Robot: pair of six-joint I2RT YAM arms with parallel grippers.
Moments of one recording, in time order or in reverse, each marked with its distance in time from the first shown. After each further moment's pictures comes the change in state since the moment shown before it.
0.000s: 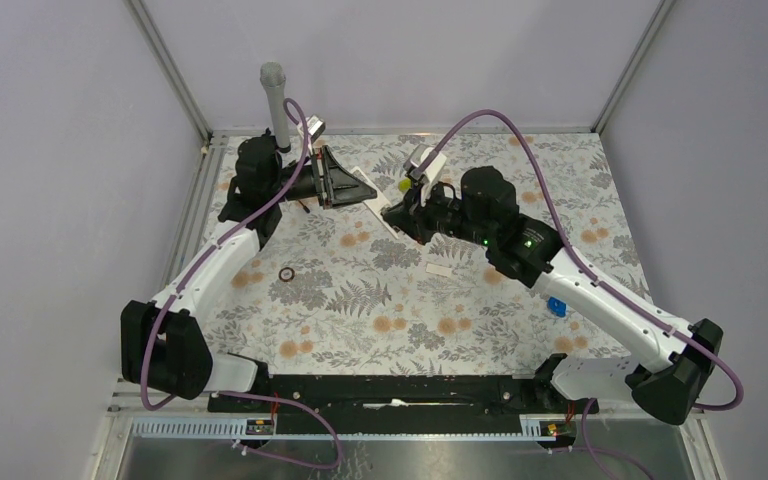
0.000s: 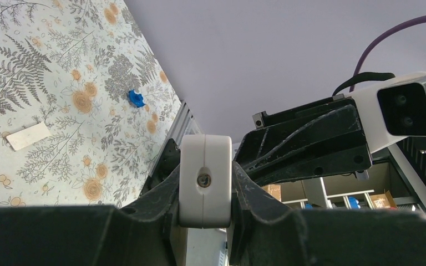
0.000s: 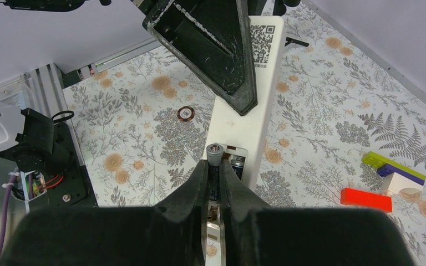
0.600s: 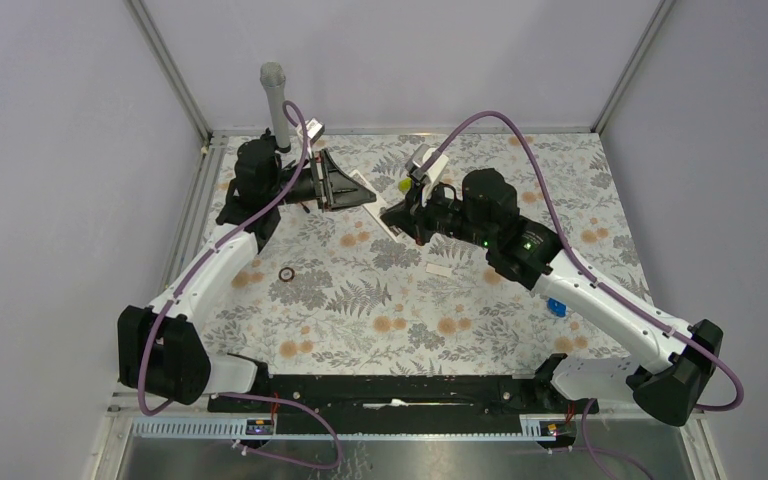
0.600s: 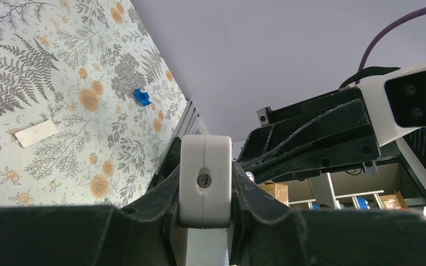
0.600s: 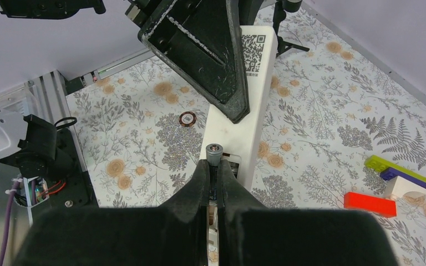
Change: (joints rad) left arm -0.005 -0.024 -0.012 -0.046 -0.007 0.058; right arm 0.000 -0.005 -0.013 0.029 0.005 0.019
